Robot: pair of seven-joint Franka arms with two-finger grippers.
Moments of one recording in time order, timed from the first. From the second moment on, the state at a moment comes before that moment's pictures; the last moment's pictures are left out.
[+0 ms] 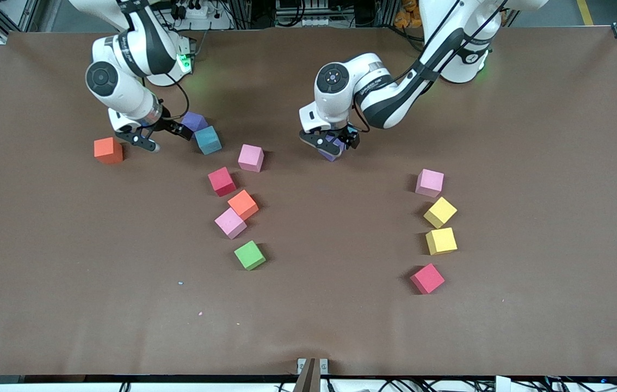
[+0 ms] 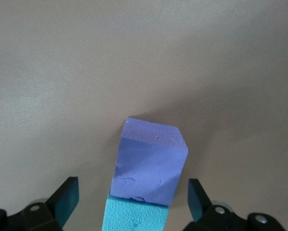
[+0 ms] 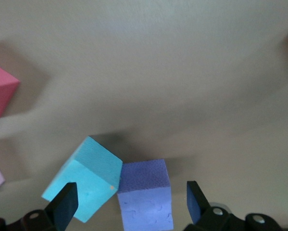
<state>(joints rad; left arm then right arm) -0.38 0.46 -0.57 -2.05 0.26 2.32 -0.57 0.23 -0.20 0.08 -2.78 0.19 2.41 0.58</state>
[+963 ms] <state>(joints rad) -0.45 0.55 -0.51 -2.03 0.31 2.40 -0.62 0.35 -0.10 0.08 -2.83 0.21 2.51 0.59</state>
